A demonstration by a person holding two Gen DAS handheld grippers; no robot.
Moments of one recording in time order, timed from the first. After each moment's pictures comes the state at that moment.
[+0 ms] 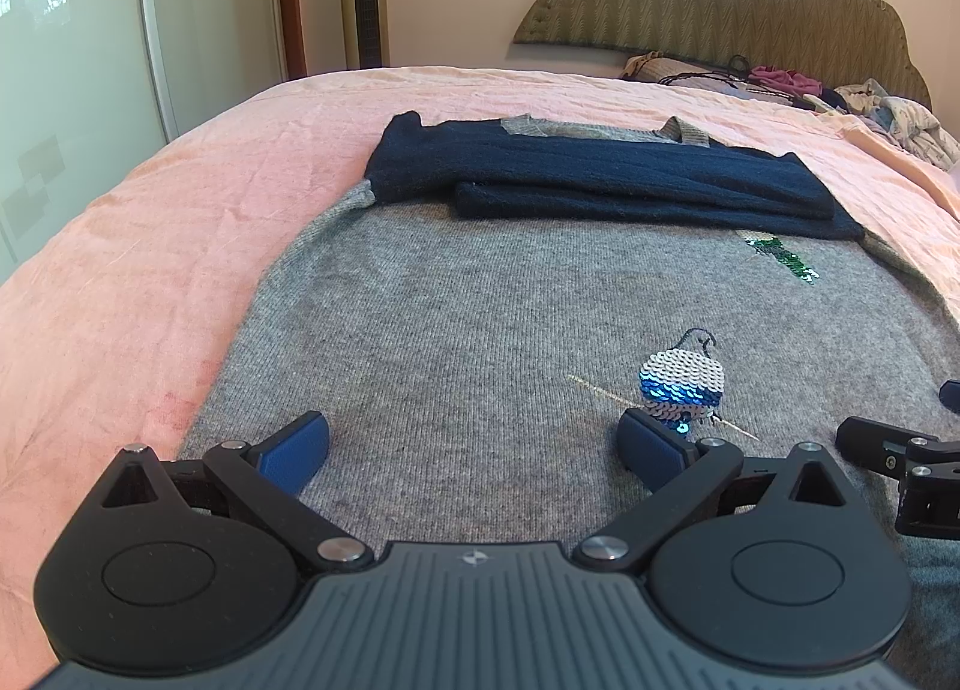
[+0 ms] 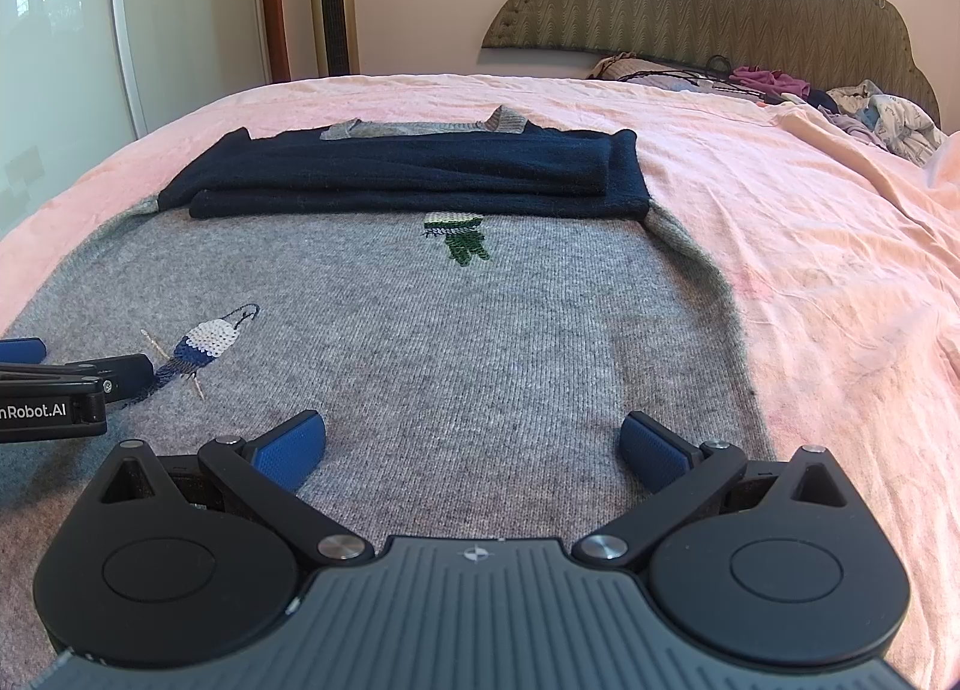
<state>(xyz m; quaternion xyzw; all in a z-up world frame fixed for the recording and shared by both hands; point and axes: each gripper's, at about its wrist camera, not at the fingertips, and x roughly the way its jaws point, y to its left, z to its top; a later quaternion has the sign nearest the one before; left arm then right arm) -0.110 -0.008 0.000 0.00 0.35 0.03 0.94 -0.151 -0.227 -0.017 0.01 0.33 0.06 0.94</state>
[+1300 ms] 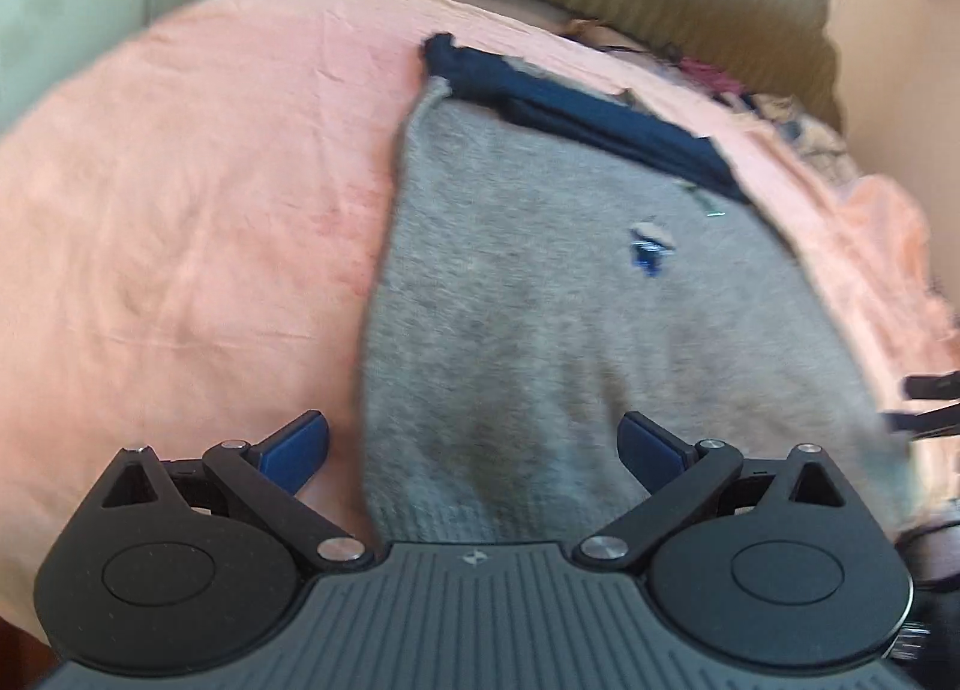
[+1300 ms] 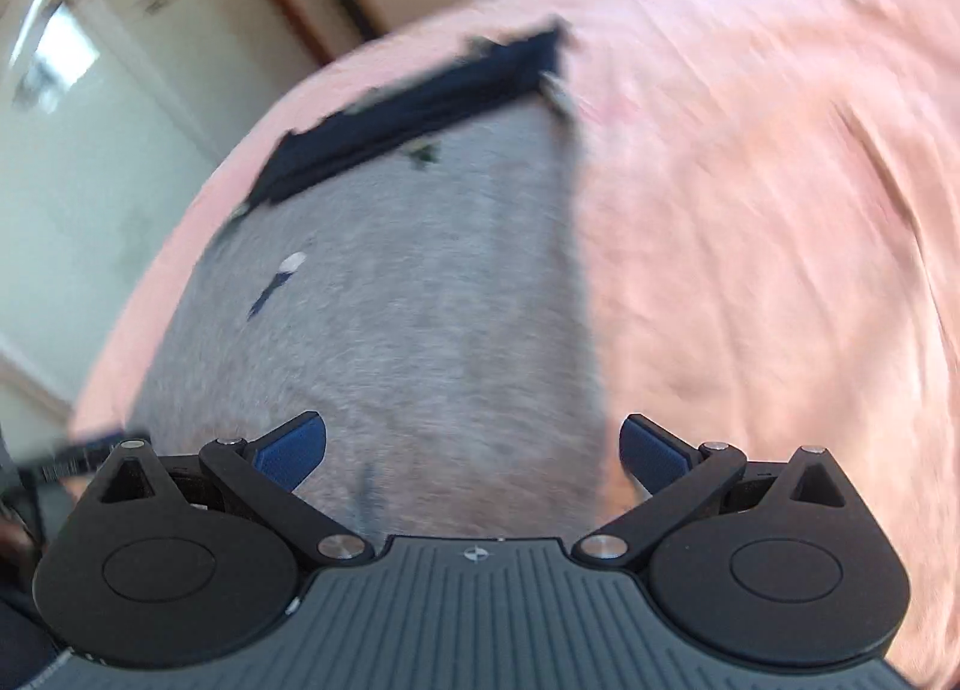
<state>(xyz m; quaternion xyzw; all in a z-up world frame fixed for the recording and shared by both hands) -0.225 0.122 0.021 -0.15 0.43 -0.12 0.88 -0.228 -0.386 0.006 0.26 0.45 0.17 0.84</state>
